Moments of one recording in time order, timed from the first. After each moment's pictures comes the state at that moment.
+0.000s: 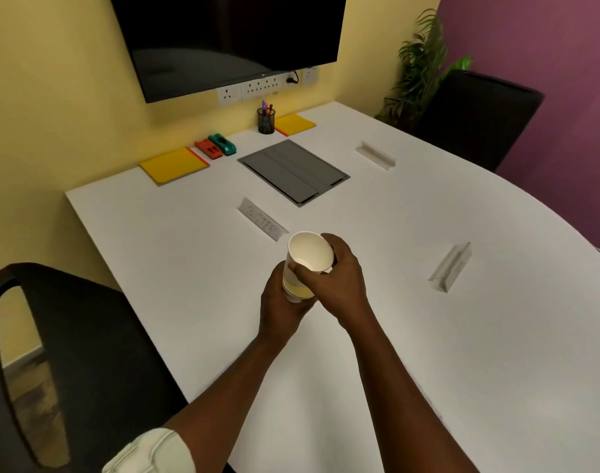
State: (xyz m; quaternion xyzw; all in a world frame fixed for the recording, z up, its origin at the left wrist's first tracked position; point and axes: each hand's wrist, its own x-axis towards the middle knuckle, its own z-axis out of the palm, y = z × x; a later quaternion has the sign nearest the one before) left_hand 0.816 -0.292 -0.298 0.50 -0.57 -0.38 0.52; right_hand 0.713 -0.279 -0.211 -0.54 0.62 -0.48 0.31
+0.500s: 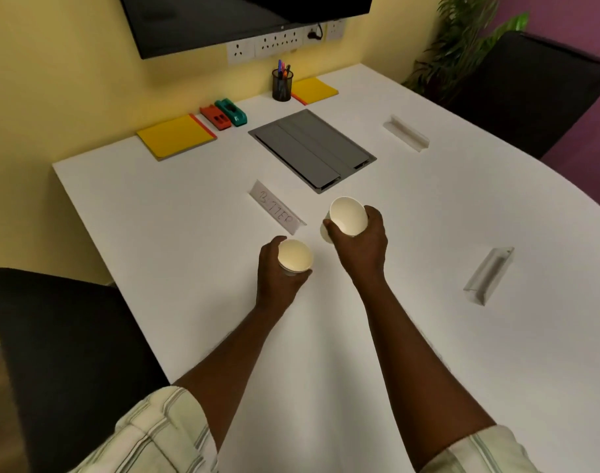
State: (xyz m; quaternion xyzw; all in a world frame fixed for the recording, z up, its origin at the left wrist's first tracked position) left_hand 0.852 -0.406 -0.330 0.62 -0.56 -0.32 0.45; right_hand 0.716 -0.423 -0.259 -0.46 0.69 -0.51 0.25
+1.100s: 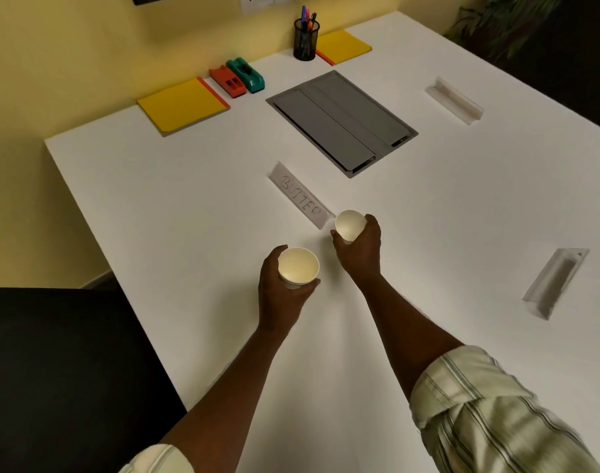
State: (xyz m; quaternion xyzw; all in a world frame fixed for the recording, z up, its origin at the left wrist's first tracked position) left_hand 0.893 -0.439 -0.384 0.65 -0.50 -0.33 0.47; right_hand 0.742 -0.528 -0.406 -0.48 0.73 -0.40 0.27
